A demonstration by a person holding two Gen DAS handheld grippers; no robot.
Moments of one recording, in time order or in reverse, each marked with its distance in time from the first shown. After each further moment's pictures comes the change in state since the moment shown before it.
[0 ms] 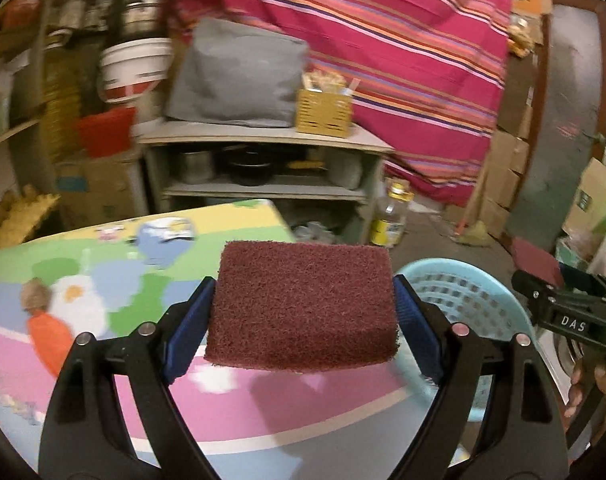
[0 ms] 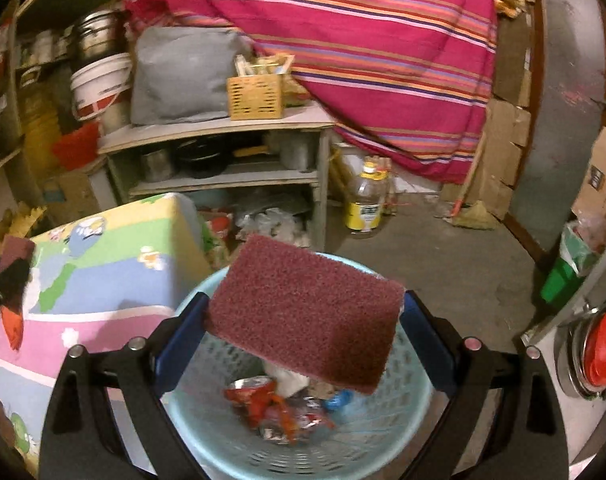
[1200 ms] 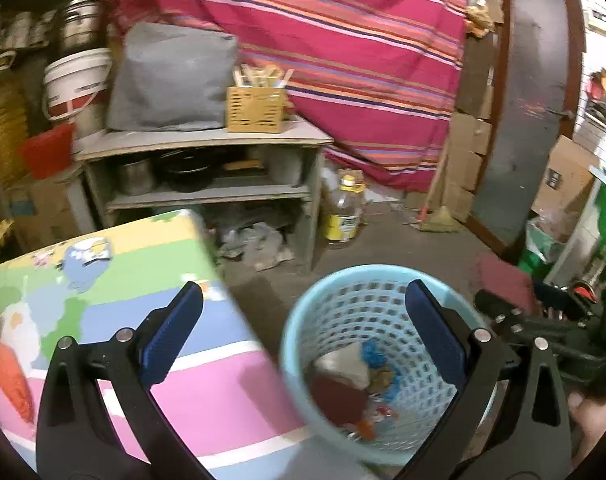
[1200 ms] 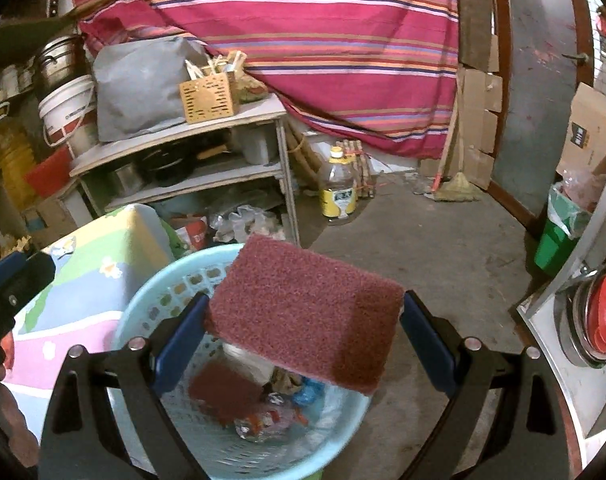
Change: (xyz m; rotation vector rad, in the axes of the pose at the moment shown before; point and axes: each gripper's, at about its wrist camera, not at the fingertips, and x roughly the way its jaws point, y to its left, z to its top) left arm 0.027 -0.066 0.015 0.059 0.019 -0.096; right arm 0.013 -0.047 -0.009 0.103 0.008 0.014
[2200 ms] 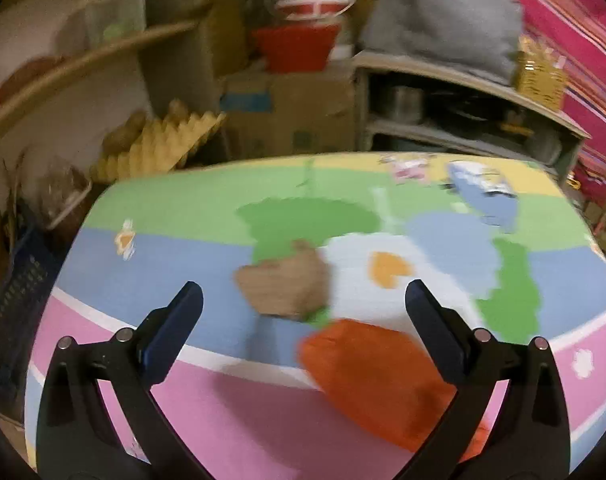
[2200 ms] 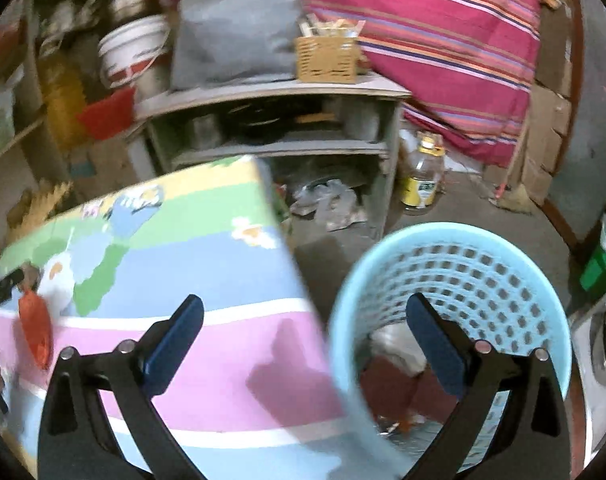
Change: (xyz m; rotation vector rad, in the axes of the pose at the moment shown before) left arm -0.029 0.390 -0.071 -0.268 0.209 0.556; right arm 0.037 0.220 -0.038 -0.193 0.110 0.072
